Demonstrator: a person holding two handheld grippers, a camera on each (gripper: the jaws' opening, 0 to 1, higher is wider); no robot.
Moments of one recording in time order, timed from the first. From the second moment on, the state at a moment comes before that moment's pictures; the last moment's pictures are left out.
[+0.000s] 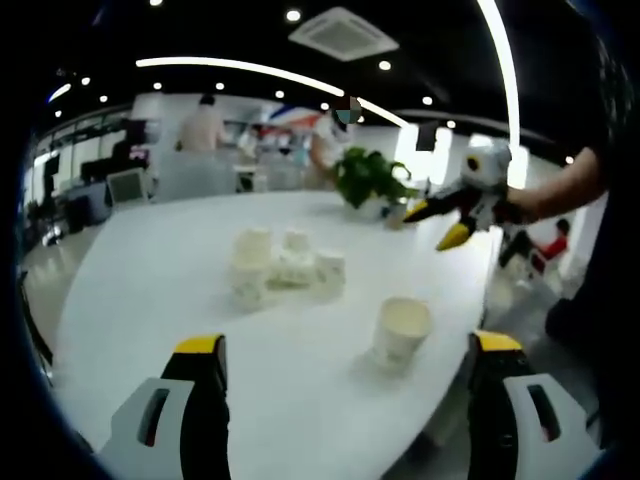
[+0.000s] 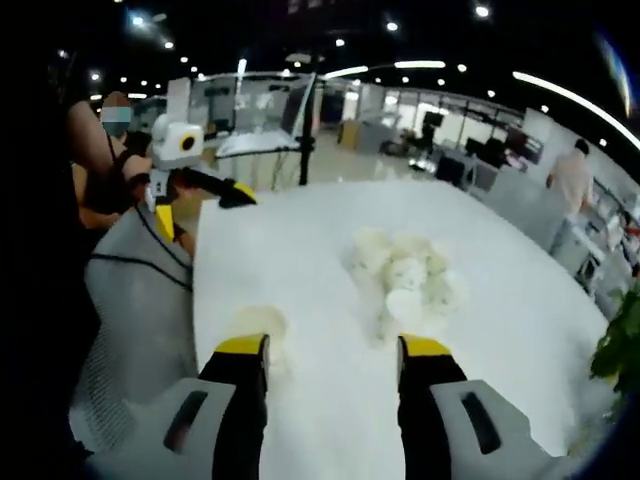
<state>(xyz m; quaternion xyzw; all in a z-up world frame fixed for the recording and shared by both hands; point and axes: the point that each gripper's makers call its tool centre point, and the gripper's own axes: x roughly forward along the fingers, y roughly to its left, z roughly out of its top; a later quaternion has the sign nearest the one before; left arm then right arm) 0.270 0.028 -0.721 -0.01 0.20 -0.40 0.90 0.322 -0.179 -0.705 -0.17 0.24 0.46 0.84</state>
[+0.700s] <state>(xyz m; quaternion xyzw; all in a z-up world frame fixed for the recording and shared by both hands) 0.265 0.029 -0.720 -0.02 0.20 -0.39 0.90 0.372 -0.207 -0.715 -0.10 0.25 0.36 0.89</state>
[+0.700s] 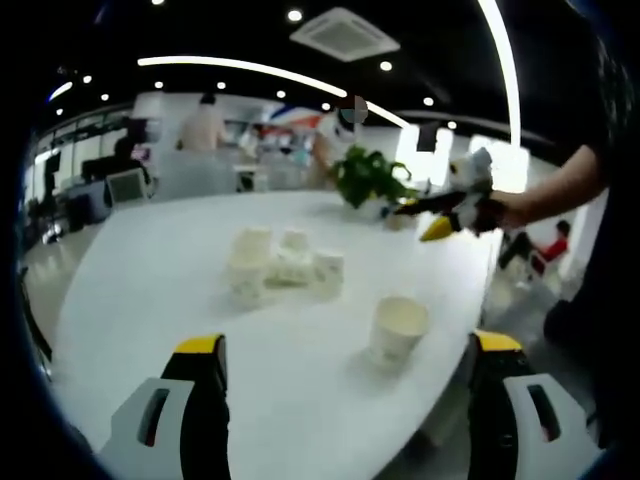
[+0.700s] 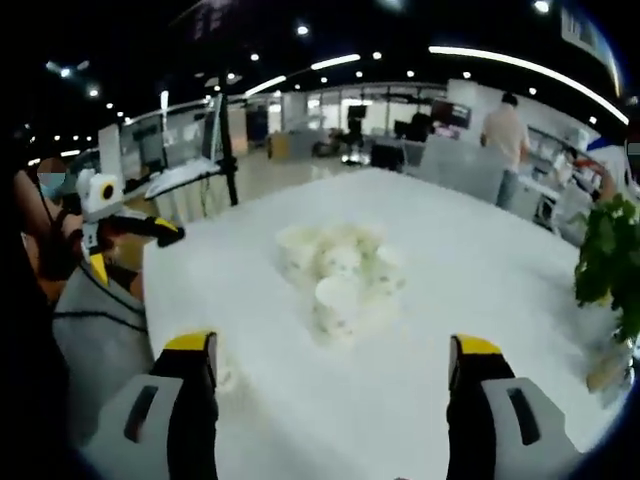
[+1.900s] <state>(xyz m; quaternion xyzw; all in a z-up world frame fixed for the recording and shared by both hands) 0.264 0.056 -0.726 -0.02 0.21 -0.37 0.91 0.436 -0.151 -0.744 -0.14 0.27 0.39 0.87</state>
